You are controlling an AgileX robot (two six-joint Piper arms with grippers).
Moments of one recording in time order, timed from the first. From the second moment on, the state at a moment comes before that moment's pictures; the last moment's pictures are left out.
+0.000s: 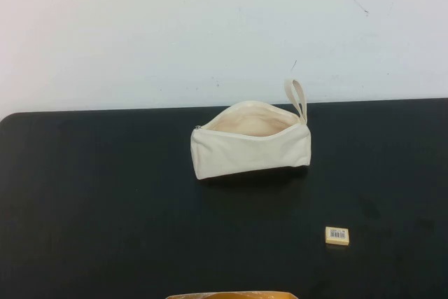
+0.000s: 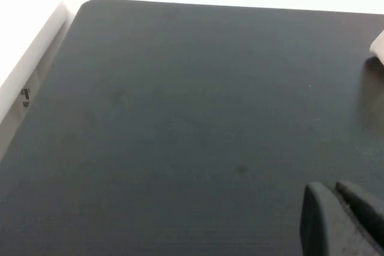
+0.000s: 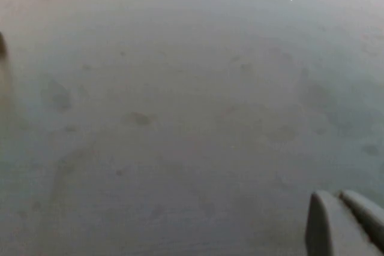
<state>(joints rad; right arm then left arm) -0.10 -0.01 0.02 -0.05 0.42 -0.01 0.01 -0.01 0.02 -0.13 0.37 0.00</state>
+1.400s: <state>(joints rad) -0.10 -0.01 0.03 0.34 0.42 0.08 0.01 -0.01 0.02 -0.13 0.37 0.00</state>
